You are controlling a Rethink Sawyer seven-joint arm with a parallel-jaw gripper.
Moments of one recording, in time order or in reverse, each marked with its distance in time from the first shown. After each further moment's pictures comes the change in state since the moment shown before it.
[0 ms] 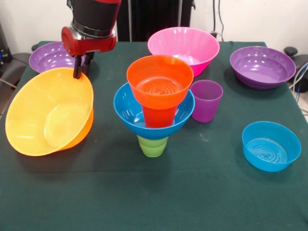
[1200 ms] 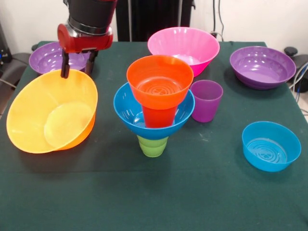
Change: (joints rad) arm -0.012 -0.016 0.002 0.001 0.000 0.000 0.000
